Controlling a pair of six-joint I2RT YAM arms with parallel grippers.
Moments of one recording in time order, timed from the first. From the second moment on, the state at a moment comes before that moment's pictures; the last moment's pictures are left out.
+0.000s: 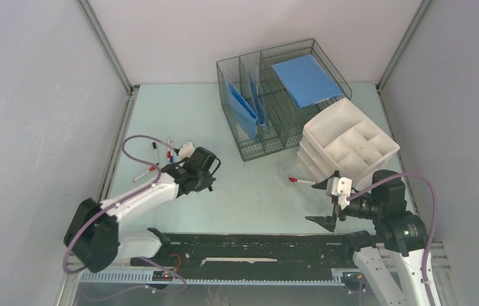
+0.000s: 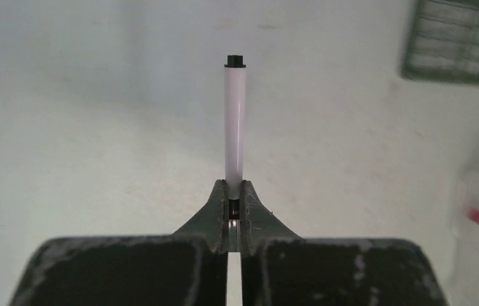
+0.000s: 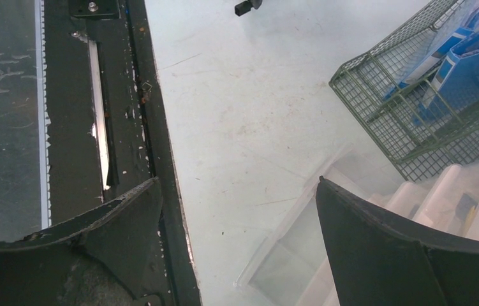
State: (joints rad) left arm -0.60 1.29 0.75 -0.56 -0.35 -1.05; right arm 0.19 0.42 0.78 -0.93 -0.98 -0.70
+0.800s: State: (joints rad) left arm -1.16 0.90 0.30 0.56 -0.28 -0.84; right arm 0.24 0.56 0.75 -0.84 -1.16 -0.57
